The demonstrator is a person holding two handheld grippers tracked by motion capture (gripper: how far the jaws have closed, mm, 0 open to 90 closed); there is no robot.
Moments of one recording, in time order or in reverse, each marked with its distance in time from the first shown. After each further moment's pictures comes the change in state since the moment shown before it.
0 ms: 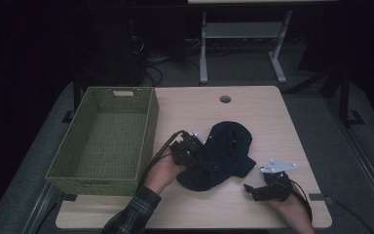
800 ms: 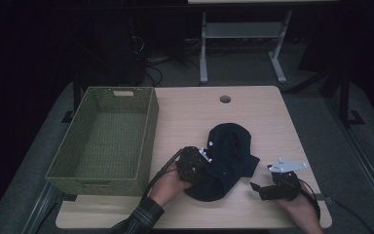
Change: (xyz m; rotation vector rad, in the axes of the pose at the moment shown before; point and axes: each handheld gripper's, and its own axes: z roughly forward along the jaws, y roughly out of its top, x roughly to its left) left arm -0.036 -0.018 0.019 -0.029 -0.105 0.070; right arm -0.010 0.000 -0.021 -0.034 -0.016 -0.021
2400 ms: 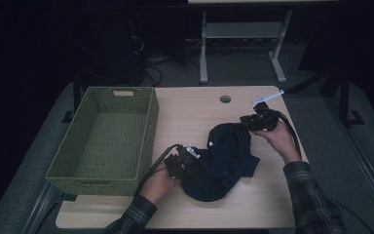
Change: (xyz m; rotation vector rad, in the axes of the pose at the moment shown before) left arm 0.022 -0.020 -0.009 -0.037 0.072 -0.045; right arm -0.100 0.156 0.078 0.008 0.269 0.029
